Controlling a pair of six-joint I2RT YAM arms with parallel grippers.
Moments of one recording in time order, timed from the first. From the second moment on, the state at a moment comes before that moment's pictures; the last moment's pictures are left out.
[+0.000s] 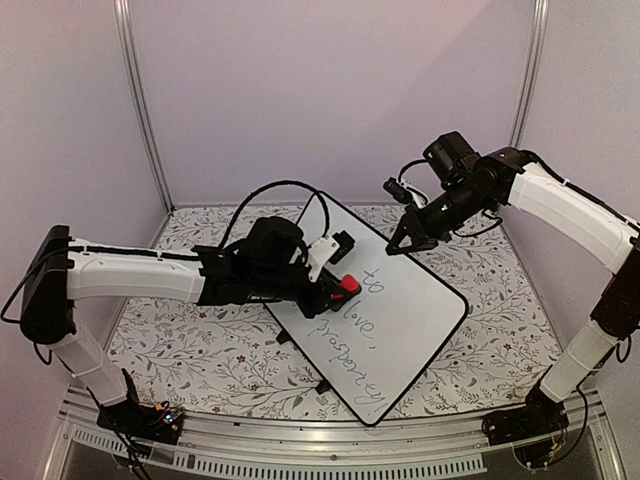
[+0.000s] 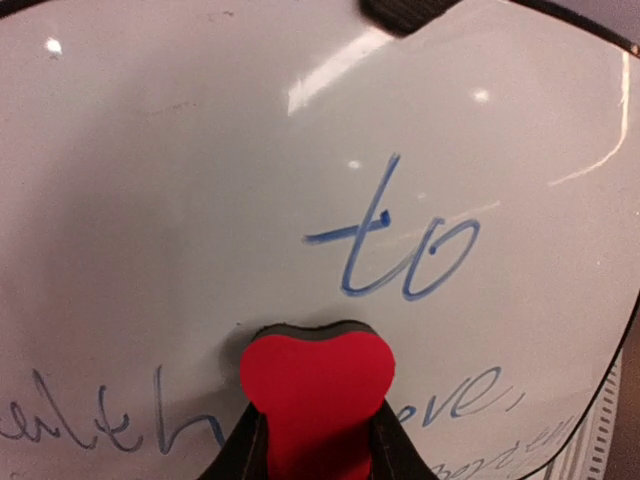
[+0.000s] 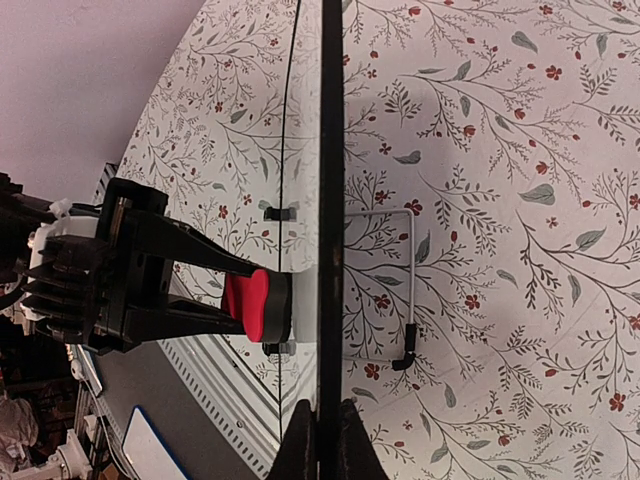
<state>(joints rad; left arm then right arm) -1.01 1.63 1.08 -0.02 0.12 -0.06 0.64 1.61 1.61 -1.02 -0.48 0.21</state>
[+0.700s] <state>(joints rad) -1.01 1.66 1.15 -0.05 0.12 -0.03 0.65 1.63 1.64 -1.04 -0.47 0.21</state>
